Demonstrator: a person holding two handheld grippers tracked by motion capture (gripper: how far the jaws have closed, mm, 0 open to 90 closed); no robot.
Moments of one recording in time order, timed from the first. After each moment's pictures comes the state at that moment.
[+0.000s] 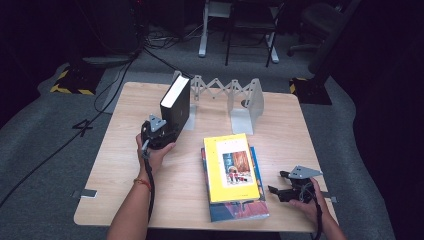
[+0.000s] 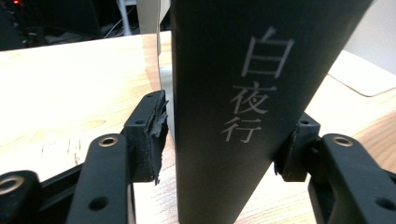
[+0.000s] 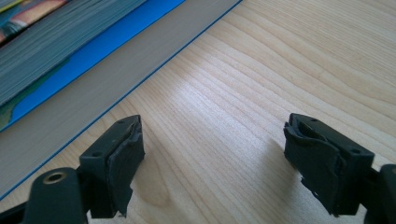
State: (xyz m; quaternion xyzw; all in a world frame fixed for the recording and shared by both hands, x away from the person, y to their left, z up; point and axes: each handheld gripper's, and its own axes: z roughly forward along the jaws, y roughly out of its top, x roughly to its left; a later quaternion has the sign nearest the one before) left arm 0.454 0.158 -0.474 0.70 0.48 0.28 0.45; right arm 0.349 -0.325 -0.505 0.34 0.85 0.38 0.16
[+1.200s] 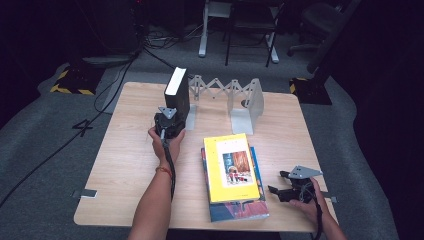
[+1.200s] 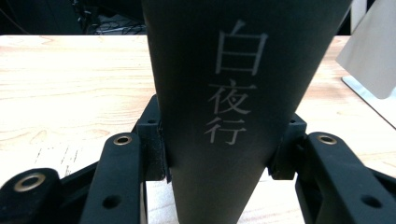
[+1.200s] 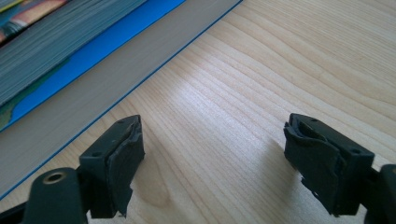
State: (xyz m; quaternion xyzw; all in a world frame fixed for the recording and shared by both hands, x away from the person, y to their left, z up) left arm 0.491 0.120 -0.466 0.64 0.57 0.31 0.41; right arm 0.349 -0.325 -0.505 0.34 0.85 0.38 0.16
